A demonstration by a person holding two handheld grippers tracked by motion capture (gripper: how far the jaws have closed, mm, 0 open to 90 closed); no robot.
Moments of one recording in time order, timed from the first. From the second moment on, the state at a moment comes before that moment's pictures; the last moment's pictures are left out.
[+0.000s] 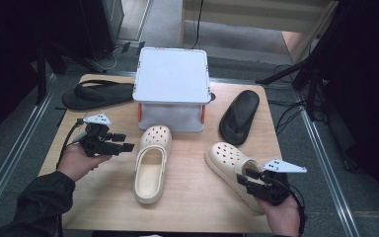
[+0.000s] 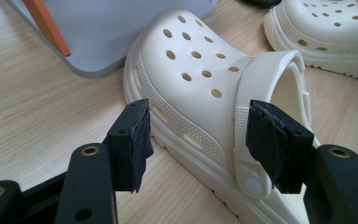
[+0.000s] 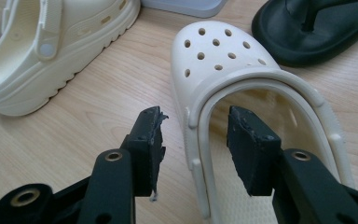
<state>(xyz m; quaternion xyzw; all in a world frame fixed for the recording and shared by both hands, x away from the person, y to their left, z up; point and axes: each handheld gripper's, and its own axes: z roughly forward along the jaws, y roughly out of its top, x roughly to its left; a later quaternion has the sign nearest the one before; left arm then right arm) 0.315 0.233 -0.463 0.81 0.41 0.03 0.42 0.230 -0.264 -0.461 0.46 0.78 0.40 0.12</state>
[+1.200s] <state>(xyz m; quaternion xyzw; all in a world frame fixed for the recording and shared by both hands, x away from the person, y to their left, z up) 0.310 0.235 -0.461 0.81 0.41 0.05 0.42 0.260 -0.227 -0.462 0.43 0.81 0.38 0.08</state>
